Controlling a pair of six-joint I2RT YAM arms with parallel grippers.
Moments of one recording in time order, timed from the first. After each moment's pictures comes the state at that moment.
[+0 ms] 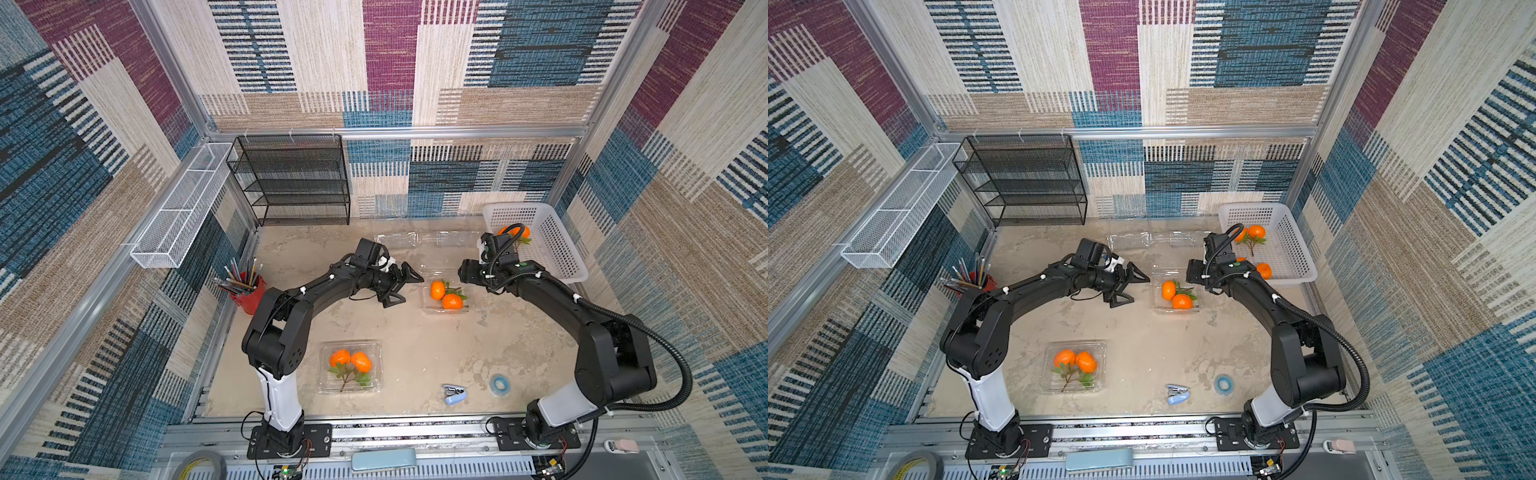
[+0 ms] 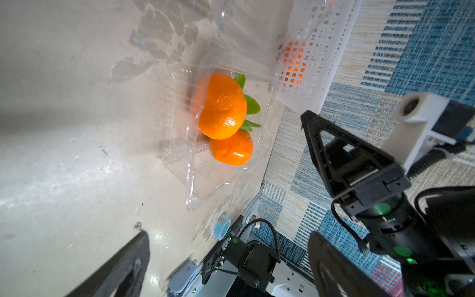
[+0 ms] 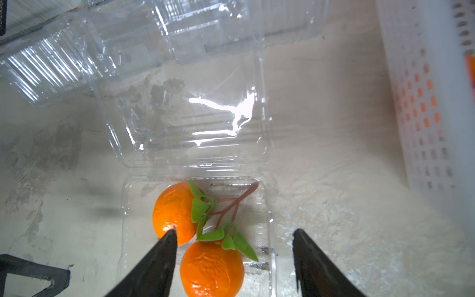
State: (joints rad) left arm -0.49 1.87 1.30 -0.27 0.79 -1.00; right arm 0.25 1.57 1.12 -0.45 -0.09 0.38
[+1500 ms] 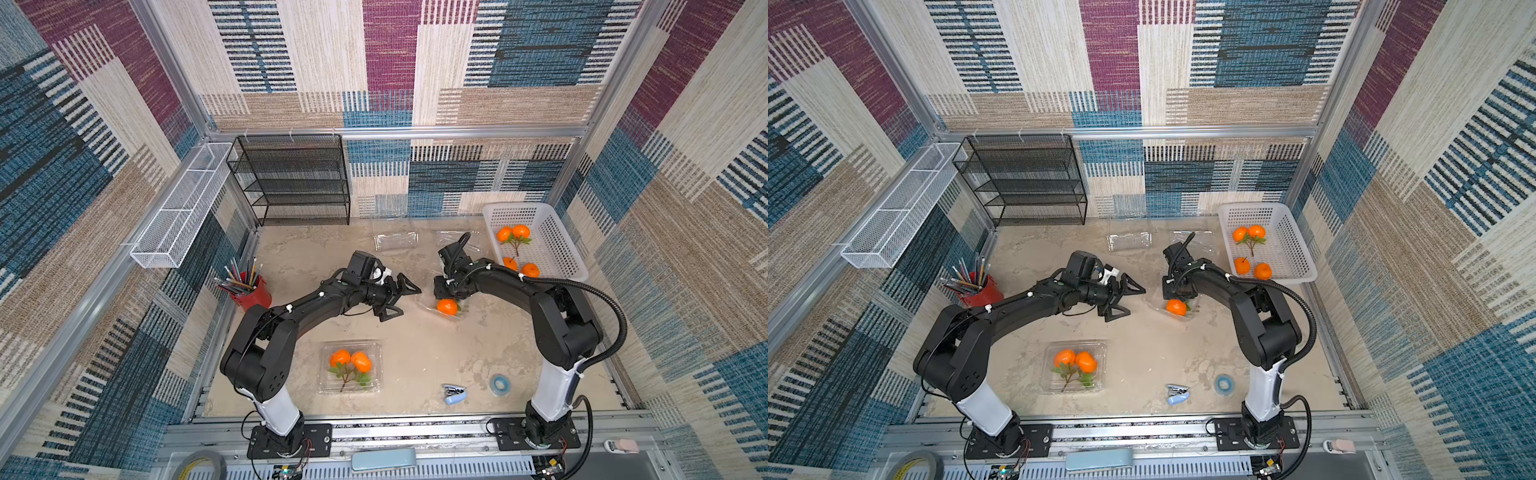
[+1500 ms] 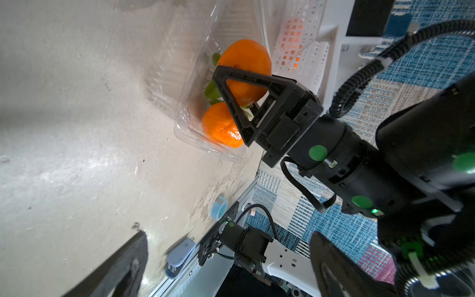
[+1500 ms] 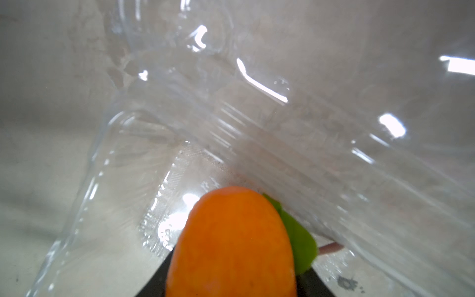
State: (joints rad) left arm -0.50 1.70 1.07 -0.15 0.78 -1.08; right arm 0.45 1.85 1.27 -0.55 0.01 0.37
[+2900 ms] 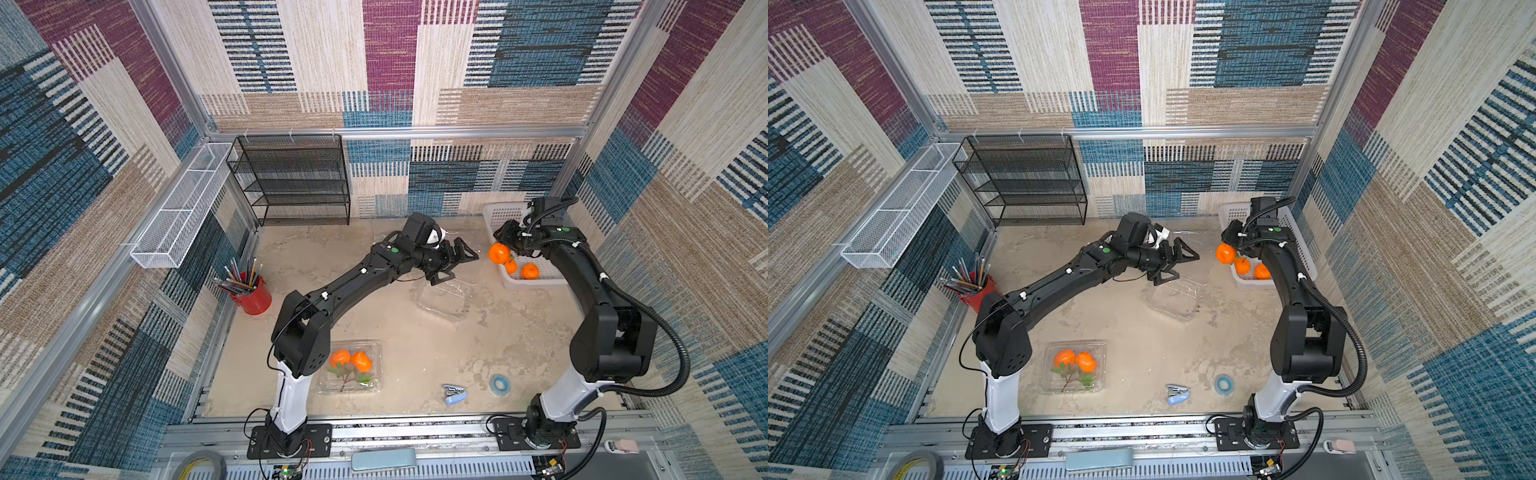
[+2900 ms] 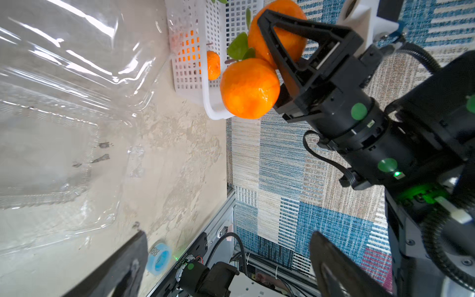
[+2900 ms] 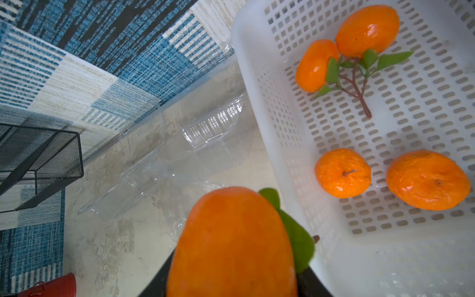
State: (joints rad) left arm -0.76 2.03 1.87 -0.40 0.60 -1.10; right arm -0.08 1.71 1.51 -0.61 -0.26 0.50
